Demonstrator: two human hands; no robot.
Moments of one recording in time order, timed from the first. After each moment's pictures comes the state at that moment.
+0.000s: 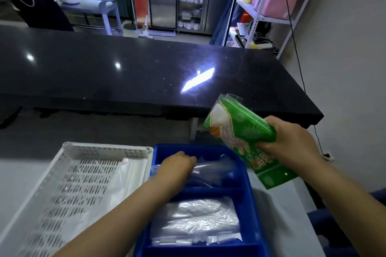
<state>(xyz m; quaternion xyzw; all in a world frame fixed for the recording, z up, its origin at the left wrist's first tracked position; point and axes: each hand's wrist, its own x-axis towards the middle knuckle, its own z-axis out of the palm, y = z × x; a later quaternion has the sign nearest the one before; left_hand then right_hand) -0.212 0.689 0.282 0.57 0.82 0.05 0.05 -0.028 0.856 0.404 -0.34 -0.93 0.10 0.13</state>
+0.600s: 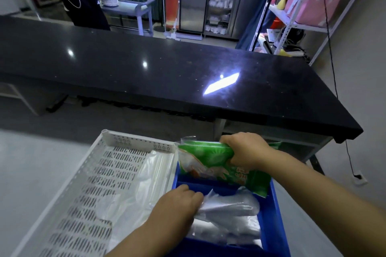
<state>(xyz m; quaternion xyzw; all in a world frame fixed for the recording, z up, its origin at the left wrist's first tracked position) -0.170 0.574 0.297 0.62 0.78 0.07 -0.04 -0.138 0.810 0.359 -0.11 -0.99 0.00 -0.09</state>
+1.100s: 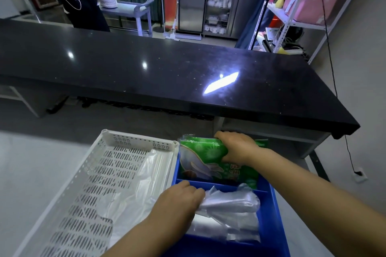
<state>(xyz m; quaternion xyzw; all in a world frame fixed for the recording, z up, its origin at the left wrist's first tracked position) -0.166 0.577 0.299 0.61 0.79 0.06 -0.04 -0.154 0.822 0.323 -0.13 -0.98 0.06 -0.11</state>
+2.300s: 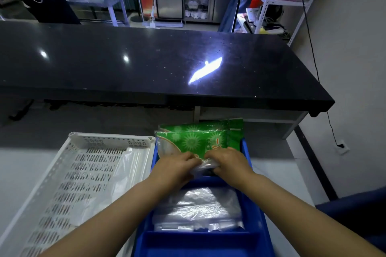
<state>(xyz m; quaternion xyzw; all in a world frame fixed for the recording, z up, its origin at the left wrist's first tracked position) -0.203 0.656 0.274 0.63 0.77 0.11 0.04 -0.082 0.813 0.270 -0.14 -0.98 0.16 0.05</state>
